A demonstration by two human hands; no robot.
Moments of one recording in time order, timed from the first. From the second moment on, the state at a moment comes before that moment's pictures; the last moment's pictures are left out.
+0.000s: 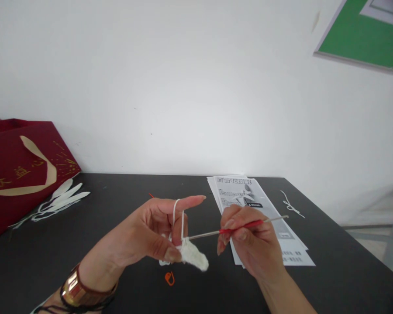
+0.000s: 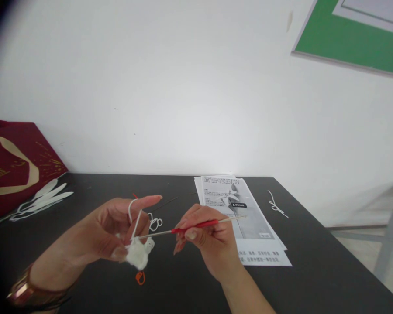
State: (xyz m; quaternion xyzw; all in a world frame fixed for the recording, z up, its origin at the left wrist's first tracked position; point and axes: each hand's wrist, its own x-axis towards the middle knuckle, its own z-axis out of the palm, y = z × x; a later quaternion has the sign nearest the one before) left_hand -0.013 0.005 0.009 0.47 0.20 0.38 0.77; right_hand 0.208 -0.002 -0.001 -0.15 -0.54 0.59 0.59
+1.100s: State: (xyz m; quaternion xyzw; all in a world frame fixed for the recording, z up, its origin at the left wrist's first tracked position) left_hand -0.006 0.003 0.017 0.60 0.21 0.31 0.71; right_hand 0.218 -0.001 0.002 -0.17 -0.58 0.57 0.55
